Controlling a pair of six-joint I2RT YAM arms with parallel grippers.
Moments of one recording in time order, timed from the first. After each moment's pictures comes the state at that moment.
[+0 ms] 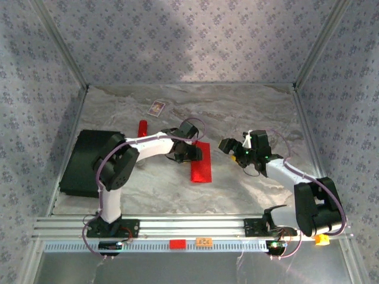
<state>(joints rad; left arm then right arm) -0.78 1.94 1.26 -0.50 0.19 -0.74 0.24 1.29 0.53 0.02 -0.50 0.82</state>
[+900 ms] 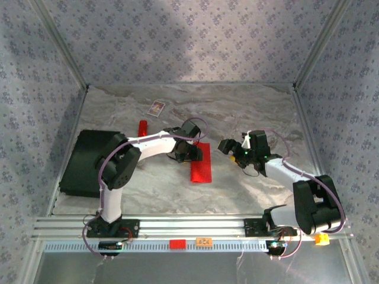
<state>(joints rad) -0.79 1.97 1.30 -0.56 0.16 -0.73 0.25 1.31 0.53 0.02 -0.50 0.82</state>
